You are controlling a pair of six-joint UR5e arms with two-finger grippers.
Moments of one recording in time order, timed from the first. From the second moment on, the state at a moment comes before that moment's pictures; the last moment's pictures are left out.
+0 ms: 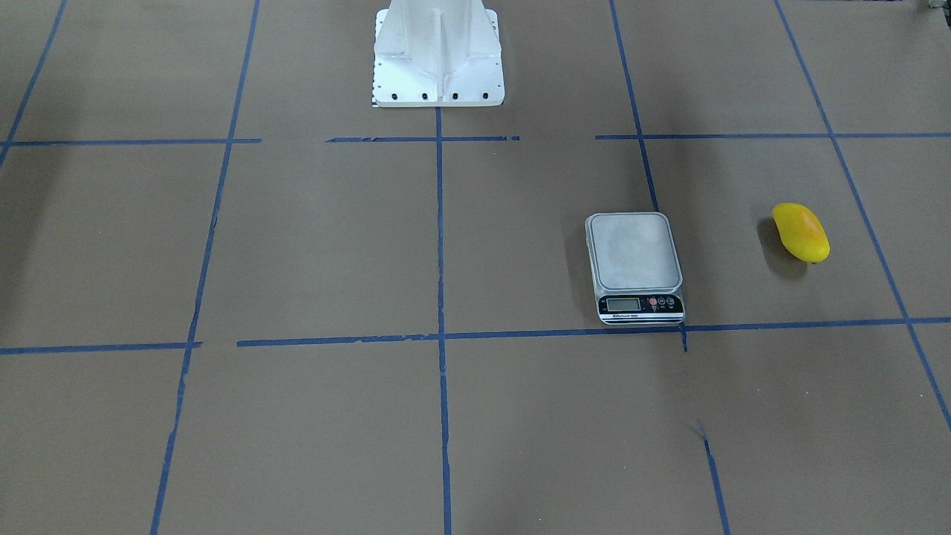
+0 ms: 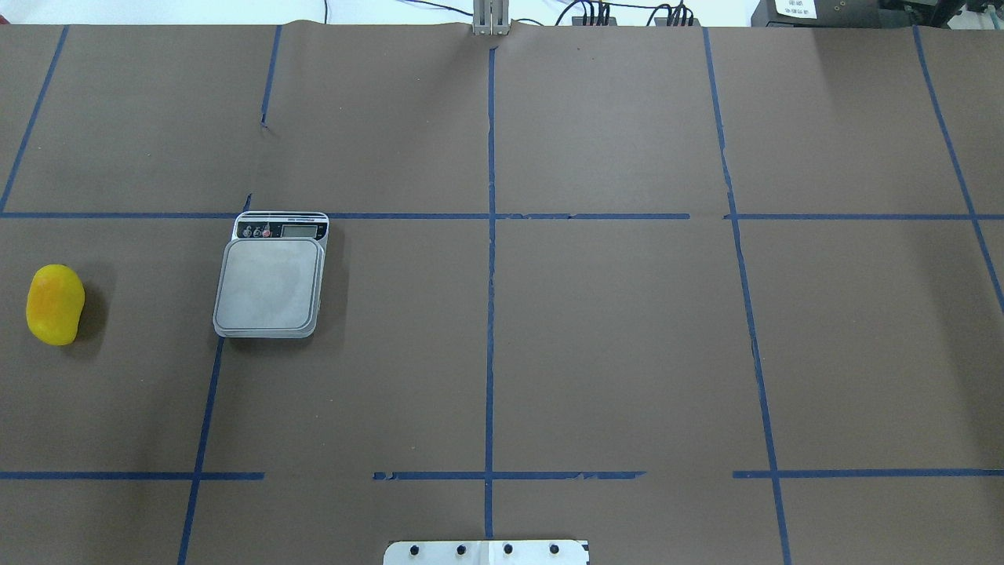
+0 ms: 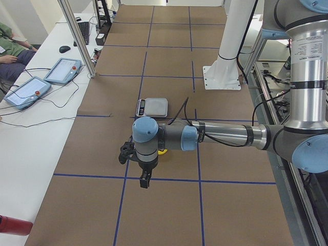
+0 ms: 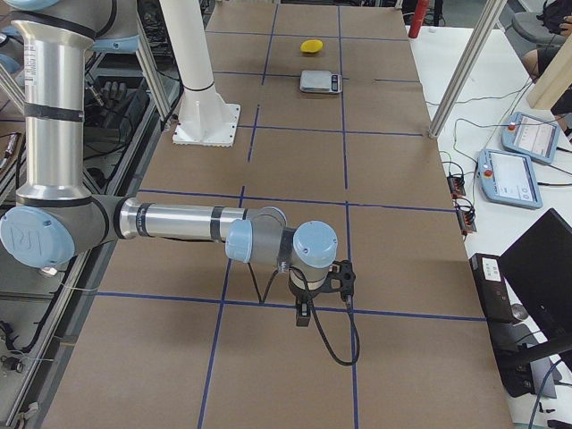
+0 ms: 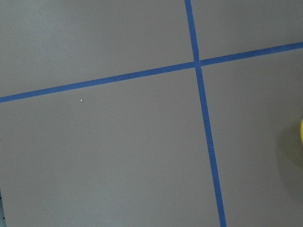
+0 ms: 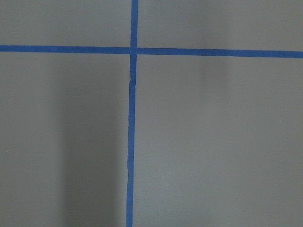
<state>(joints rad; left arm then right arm) -1.60 -1.47 -1.73 -1.52 -2.25 0.18 1.62 -1.66 1.66 -1.68 2.35 -0.12</state>
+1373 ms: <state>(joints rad) -1.24 -1.52 -1.70 -1.90 -2.28 -0.50 1.62 -1.66 1.66 -1.68 2.35 -0.12</state>
